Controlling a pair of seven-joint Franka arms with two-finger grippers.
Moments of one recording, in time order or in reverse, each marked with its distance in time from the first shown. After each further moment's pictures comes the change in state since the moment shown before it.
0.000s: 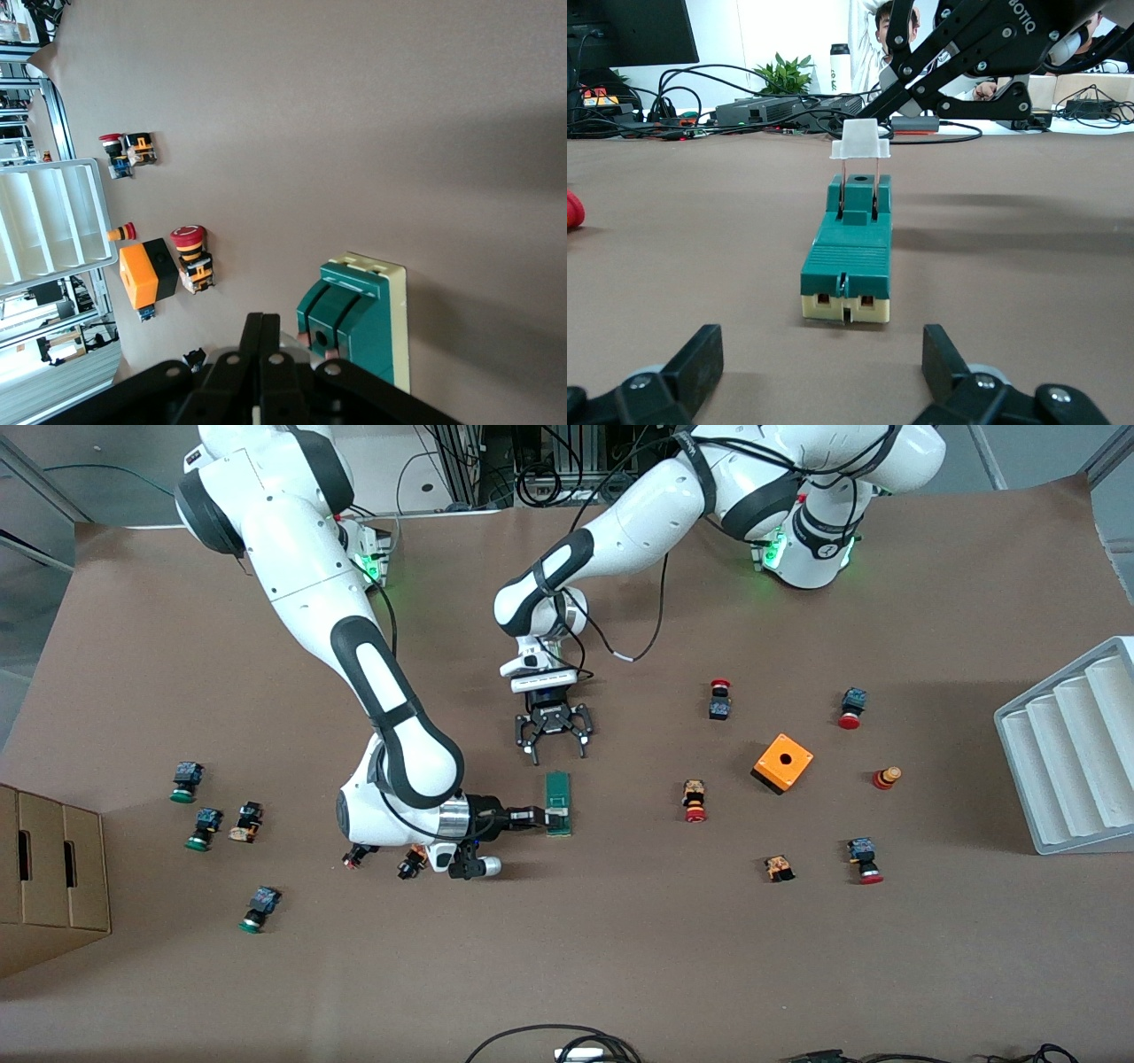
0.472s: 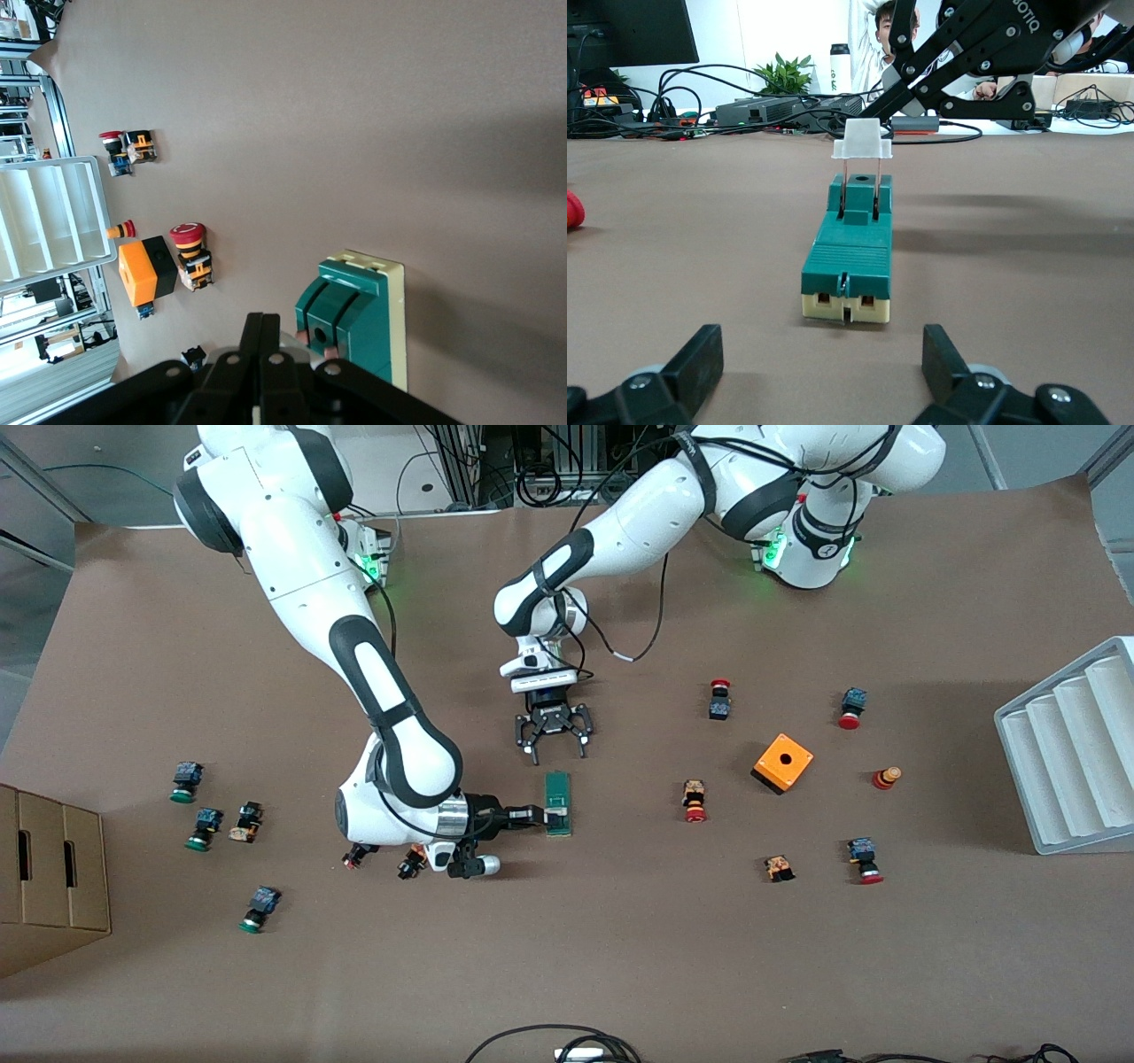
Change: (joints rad) left arm 0.000 0.000 0.000 0.000 0.000 0.000 0.000; right arm -0.001 -0.006 0.000 -0.009 0.000 0.000 -0.012
